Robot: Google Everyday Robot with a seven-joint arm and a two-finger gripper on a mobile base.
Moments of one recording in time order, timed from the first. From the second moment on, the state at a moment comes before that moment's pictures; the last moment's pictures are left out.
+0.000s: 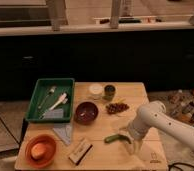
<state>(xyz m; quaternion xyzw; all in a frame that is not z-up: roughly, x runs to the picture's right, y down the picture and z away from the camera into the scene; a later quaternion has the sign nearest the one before) 0.165 0.280 0.762 -0.35 -0.19 -0.15 0.91</state>
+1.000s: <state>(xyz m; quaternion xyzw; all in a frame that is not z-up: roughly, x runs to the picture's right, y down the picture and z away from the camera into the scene) 0.133 0.288 0.787 -0.35 -0.18 -0.13 0.91</state>
